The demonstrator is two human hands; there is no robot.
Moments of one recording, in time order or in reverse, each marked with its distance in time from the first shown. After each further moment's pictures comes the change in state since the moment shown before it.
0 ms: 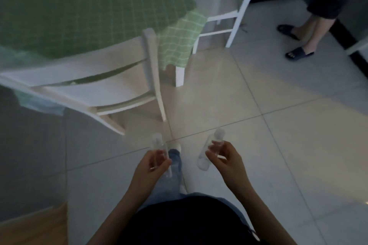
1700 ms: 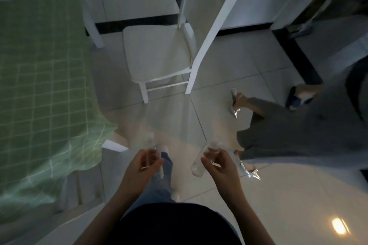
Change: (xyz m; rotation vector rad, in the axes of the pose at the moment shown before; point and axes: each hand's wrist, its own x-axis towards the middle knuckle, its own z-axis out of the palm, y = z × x) left_hand 0.472 0.335 0.298 -0.096 -0.037 -0.008; right_hand 0.530 -0.141 -0.295 0.015 0.115 0.062
